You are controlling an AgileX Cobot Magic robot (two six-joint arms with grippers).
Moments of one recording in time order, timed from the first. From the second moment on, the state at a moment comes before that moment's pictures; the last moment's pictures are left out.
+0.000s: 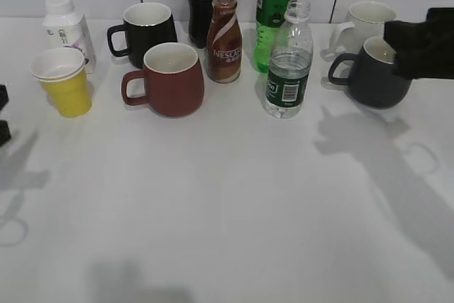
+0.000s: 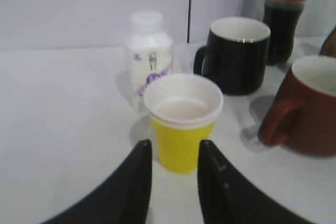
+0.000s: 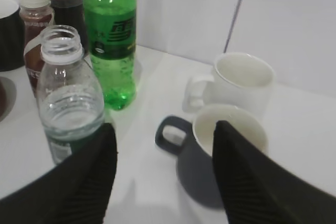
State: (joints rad) left arm -0.23 1.16 -0.23 -0.14 -0.59 0.10; right arm 0.31 1.21 -0.53 0.10 -0.37 -0.20
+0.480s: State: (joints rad) left arm -0.24 1.63 -0.22 -0.02 -1.13 0.08; right arm 0.31 1.38 -0.53 0.06 -0.65 -0.13
